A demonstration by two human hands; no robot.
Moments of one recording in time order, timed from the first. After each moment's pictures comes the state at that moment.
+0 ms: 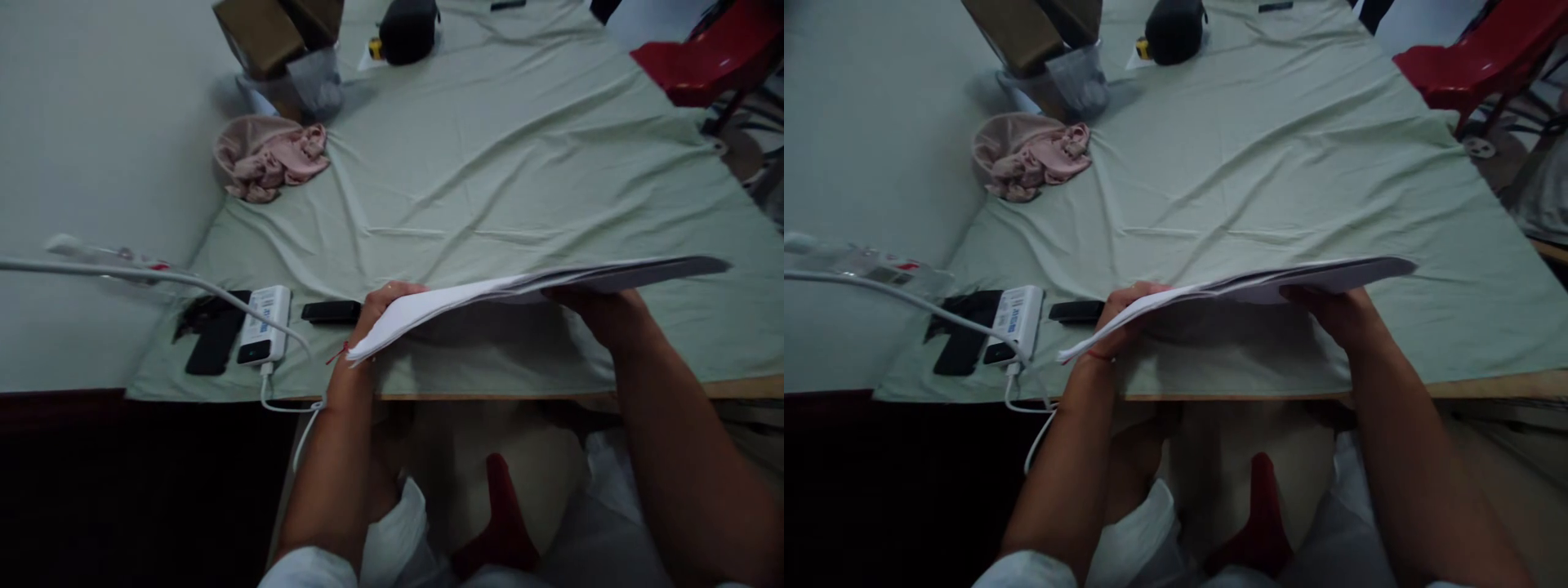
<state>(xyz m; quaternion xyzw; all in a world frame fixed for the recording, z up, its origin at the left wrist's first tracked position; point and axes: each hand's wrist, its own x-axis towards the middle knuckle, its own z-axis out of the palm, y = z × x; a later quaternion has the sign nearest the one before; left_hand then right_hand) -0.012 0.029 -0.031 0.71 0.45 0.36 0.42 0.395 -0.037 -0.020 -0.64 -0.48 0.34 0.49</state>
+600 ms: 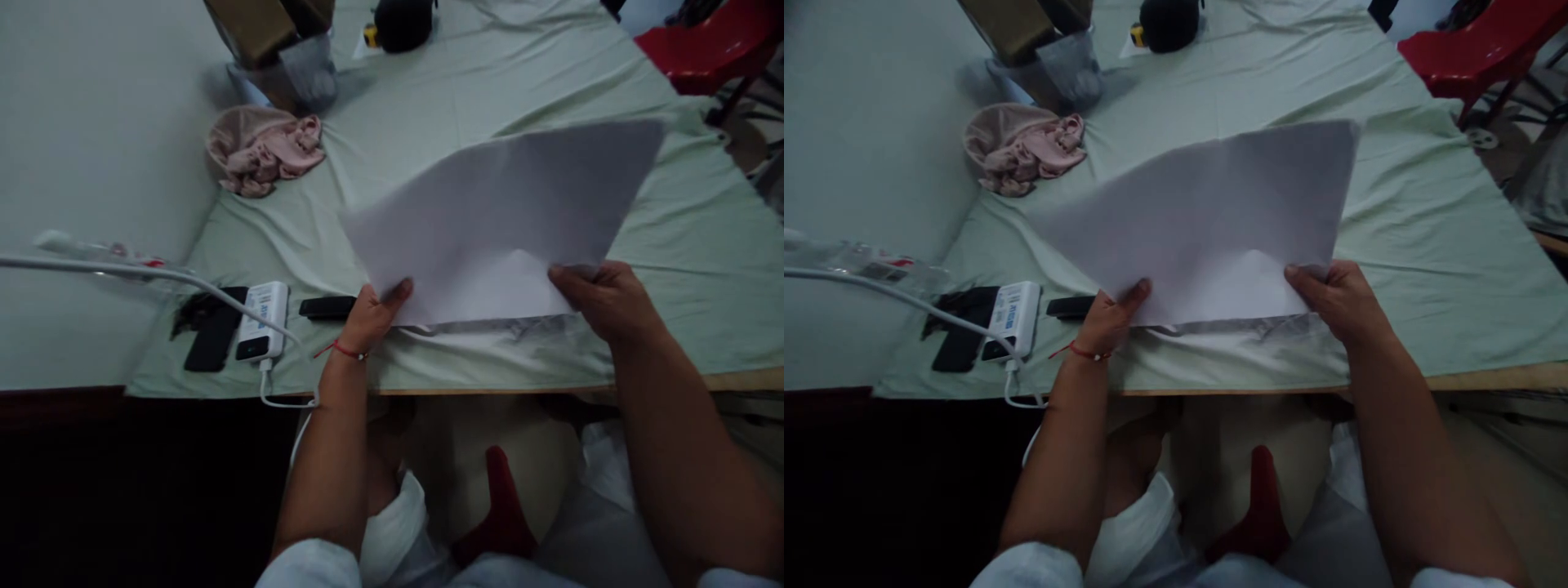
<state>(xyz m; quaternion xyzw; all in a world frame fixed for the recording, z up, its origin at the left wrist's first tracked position) 0.005 0.020 -0.027 0.59 0.51 0.42 0.46 0.378 -0.036 0.003 -0.64 -0.43 0.43 0.47</state>
